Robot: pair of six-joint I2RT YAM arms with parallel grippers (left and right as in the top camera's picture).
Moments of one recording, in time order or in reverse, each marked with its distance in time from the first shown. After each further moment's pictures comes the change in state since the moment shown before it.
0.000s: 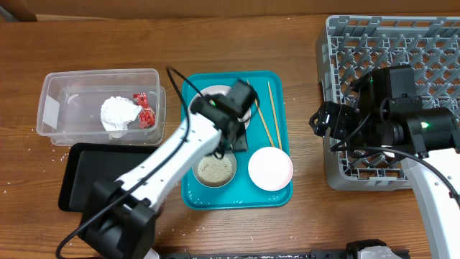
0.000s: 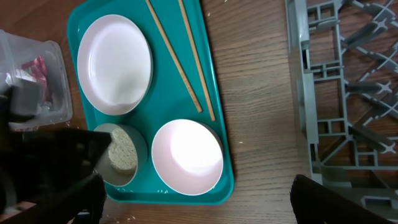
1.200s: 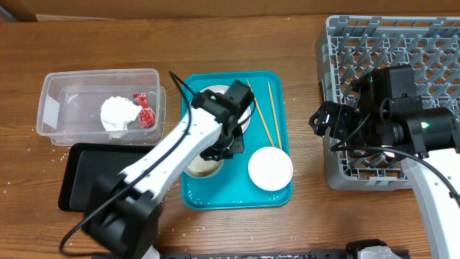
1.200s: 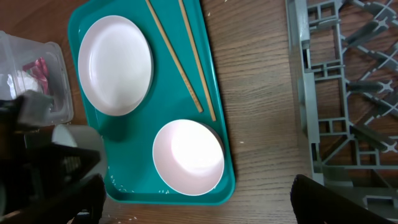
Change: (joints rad) left arm 0.046 0.018 0.079 -0.165 0.112 0.088; right arm 0.000 0.000 0.000 0.000 -0.003 0.004
